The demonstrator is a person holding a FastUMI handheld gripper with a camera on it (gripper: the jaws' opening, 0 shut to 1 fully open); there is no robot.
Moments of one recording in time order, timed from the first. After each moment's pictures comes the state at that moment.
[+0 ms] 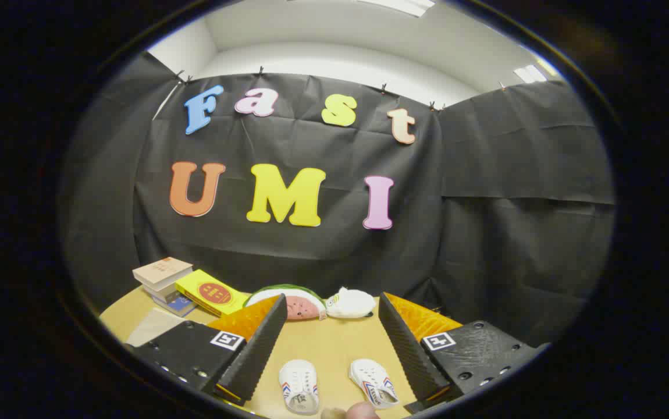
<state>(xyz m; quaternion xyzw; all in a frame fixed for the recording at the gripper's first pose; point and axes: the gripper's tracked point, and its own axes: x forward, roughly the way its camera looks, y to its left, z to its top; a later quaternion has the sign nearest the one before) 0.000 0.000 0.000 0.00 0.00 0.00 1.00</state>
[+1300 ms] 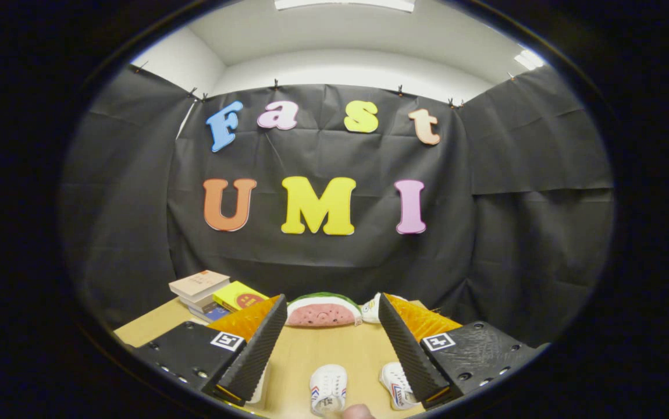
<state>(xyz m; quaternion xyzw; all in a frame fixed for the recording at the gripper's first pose) -0.009 0.026 0.001 0.03 0.00 0.10 0.99</state>
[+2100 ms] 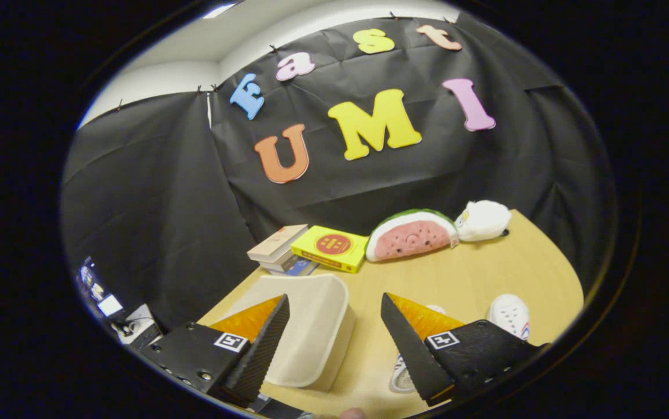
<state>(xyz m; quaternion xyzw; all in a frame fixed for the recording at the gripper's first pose) 0.005 0.117 -0.141 0.13 0.18 0.33 0.92</state>
